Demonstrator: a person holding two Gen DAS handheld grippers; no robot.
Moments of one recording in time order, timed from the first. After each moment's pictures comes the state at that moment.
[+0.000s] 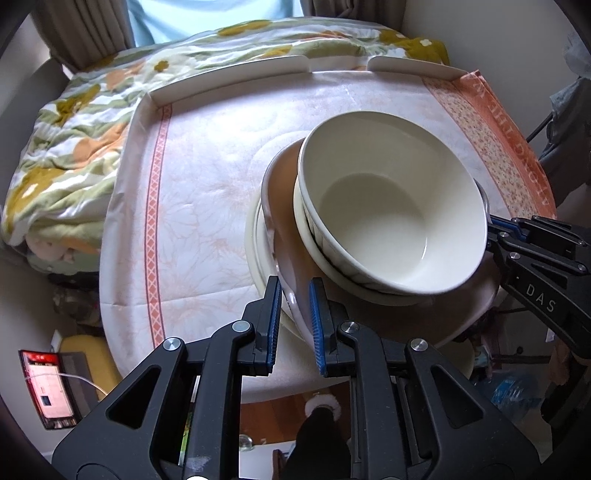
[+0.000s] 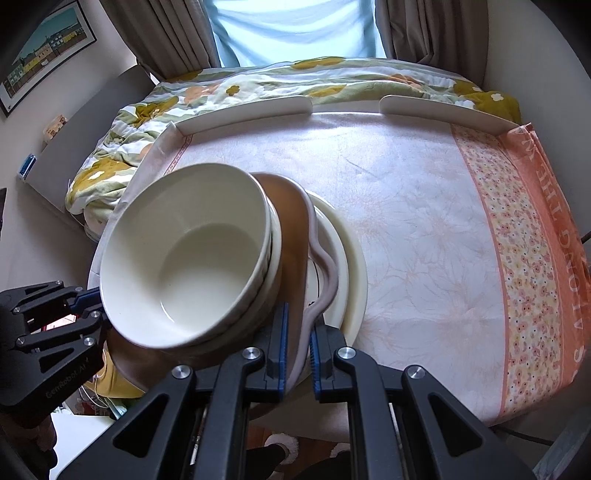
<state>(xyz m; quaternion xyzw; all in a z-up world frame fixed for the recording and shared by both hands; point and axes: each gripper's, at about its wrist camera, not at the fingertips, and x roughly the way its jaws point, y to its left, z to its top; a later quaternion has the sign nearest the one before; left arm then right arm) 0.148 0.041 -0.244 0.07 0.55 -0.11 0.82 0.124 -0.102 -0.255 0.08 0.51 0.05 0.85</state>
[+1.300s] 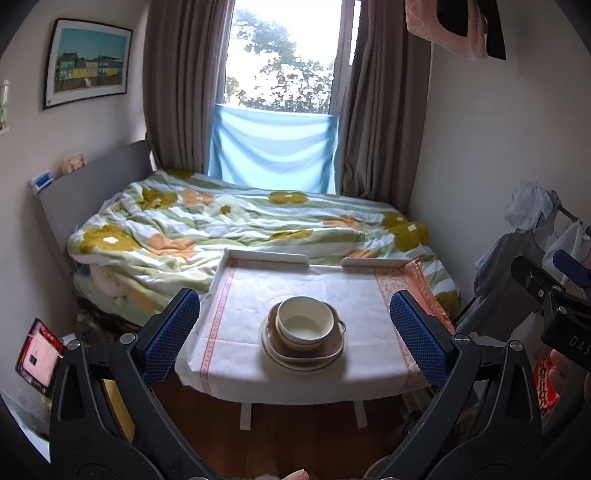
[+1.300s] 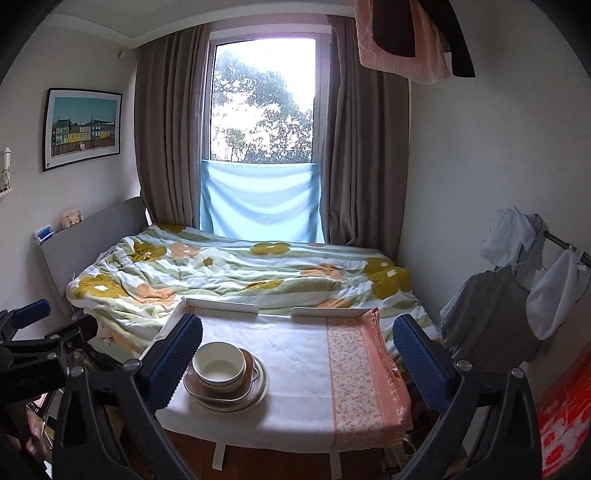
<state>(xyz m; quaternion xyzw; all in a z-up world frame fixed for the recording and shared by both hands) -0.094 0.030 0.041 -0.04 0.26 -0.03 0.96 -0.122 -0.131 0.040 0.00 0.20 -0.06 0.98</state>
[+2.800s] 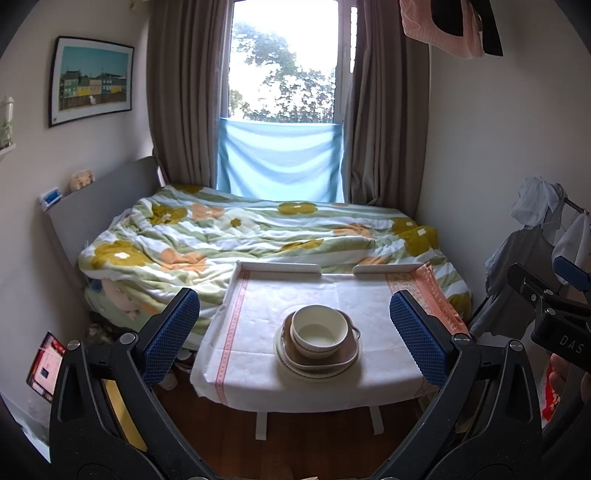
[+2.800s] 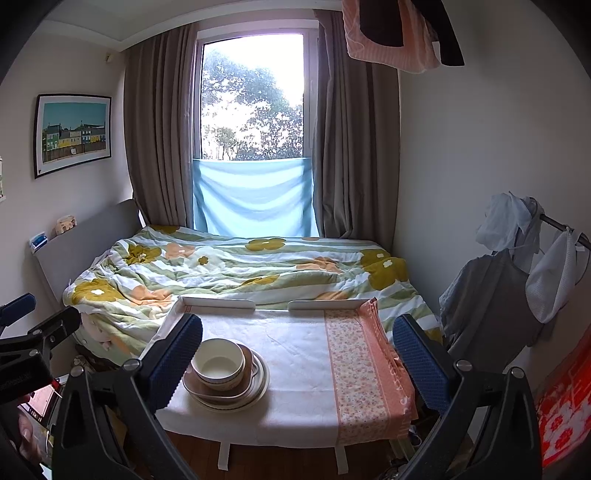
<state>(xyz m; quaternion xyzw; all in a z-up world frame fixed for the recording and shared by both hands) -0.103 0.032 0.042 -0.02 0.24 -0.01 0.97 -0.128 -0.136 0.030 0.02 0.21 -0.07 0.98</state>
